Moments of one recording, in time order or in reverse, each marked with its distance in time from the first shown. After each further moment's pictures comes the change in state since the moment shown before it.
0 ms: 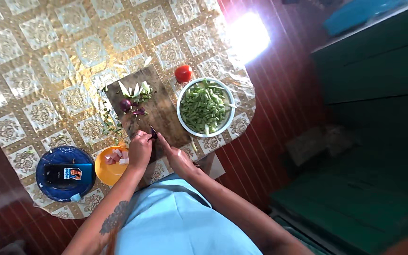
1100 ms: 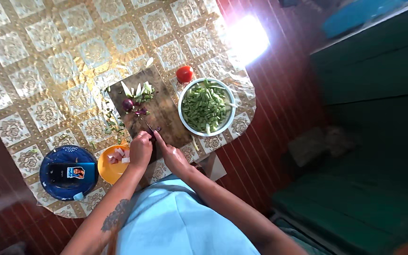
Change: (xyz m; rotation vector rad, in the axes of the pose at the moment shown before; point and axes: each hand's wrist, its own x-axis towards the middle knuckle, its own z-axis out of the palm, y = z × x) left_hand -0.002 -0.005 -0.004 0.029 -0.007 0.049; right_hand 0.010 -0.019 0.010 -0.002 0.015 0.026
